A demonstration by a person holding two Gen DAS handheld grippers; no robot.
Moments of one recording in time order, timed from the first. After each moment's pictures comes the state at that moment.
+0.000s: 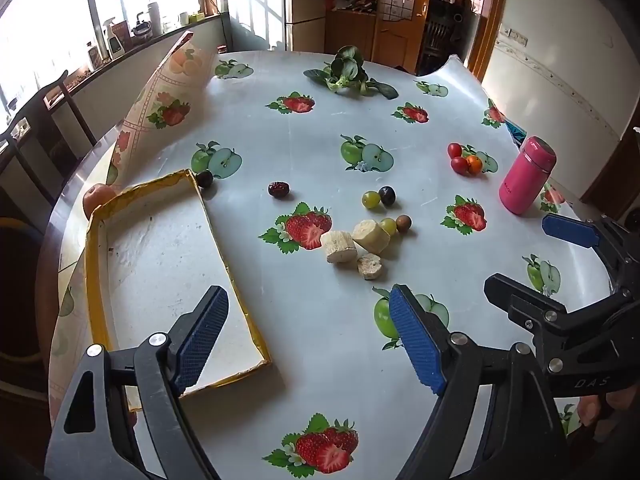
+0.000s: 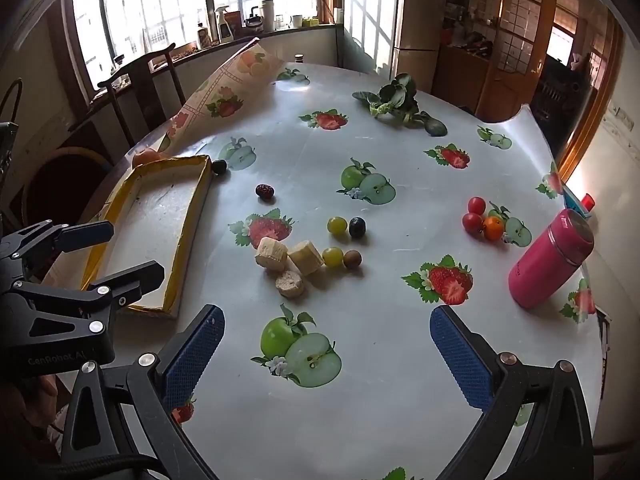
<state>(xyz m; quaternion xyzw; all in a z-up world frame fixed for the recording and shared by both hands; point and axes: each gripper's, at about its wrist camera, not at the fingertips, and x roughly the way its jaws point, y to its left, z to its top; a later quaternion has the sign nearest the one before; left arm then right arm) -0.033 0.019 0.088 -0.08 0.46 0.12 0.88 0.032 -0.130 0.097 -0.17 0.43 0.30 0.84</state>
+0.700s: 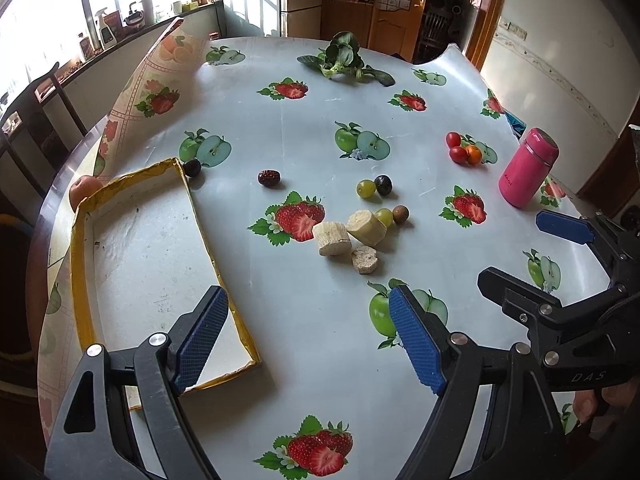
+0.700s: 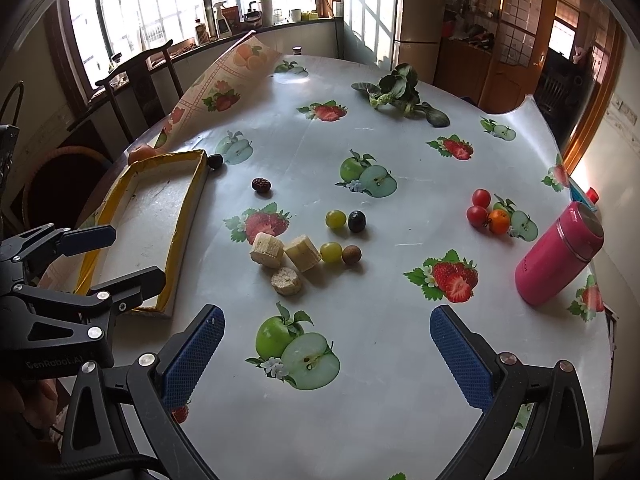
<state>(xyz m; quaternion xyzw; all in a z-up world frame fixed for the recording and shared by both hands) -0.022 0.018 0.074 -0.08 0.48 0.10 0.87 0.045 -0.131 0.083 -0.16 0.44 0.30 0.83</state>
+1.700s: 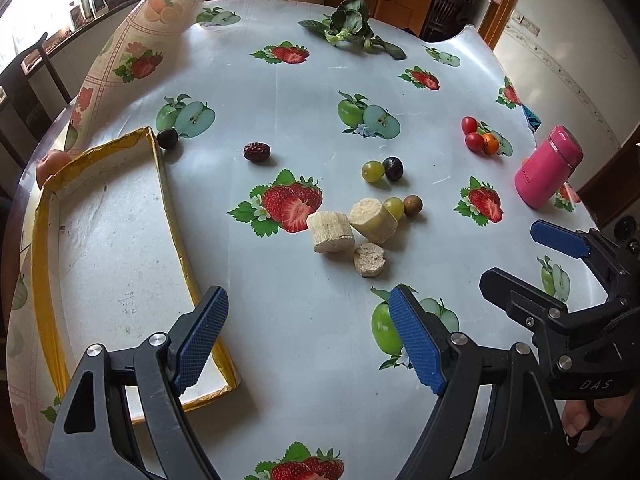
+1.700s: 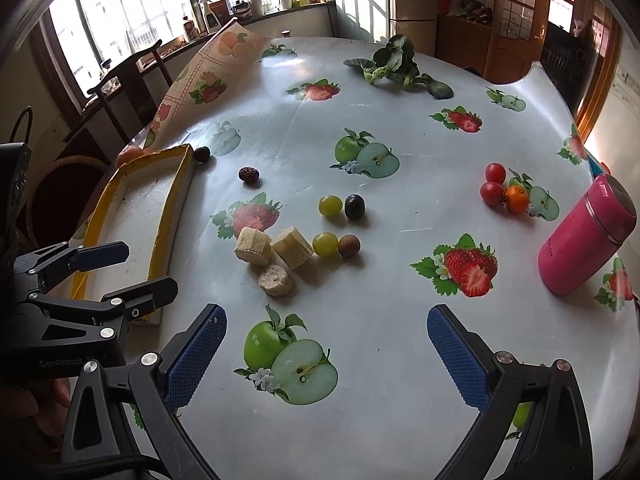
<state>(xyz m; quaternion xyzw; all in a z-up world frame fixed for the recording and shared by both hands) 0.018 0.031 0.030 -0.12 0.52 0.09 0.84 0.078 -0.129 0.048 -0.13 0.47 0.31 0.81</state>
